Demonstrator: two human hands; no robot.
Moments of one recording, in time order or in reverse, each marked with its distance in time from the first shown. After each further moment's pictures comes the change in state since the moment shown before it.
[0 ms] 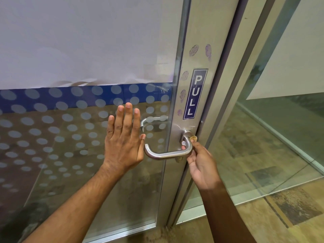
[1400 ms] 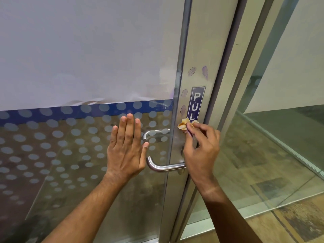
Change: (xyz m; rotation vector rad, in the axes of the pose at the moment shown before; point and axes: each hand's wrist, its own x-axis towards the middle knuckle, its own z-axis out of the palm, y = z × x) left_hand 0.012 -0.004 -0.005 0.057 0.050 0.001; right_hand -0.017 -0.017 0.041 -1.073 -0.078 -1.515
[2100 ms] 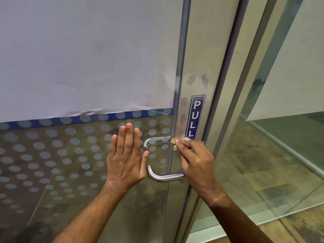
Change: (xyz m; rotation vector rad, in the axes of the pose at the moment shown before) left_hand -0.001 0.001 0.005 0.032 0.048 0.011; right_hand -0.008 0.027 0.000 -0.147 -0.313 -0.327
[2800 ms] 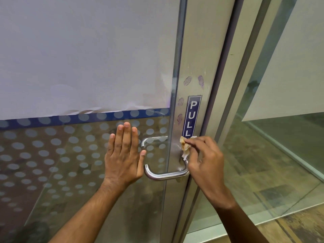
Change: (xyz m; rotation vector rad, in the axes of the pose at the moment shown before) left_hand 0.002 0.001 -0.002 -0.001 -0.029 -0.008; right_hand 0.010 -0.006 -0.035 0.211 0.022 0.308
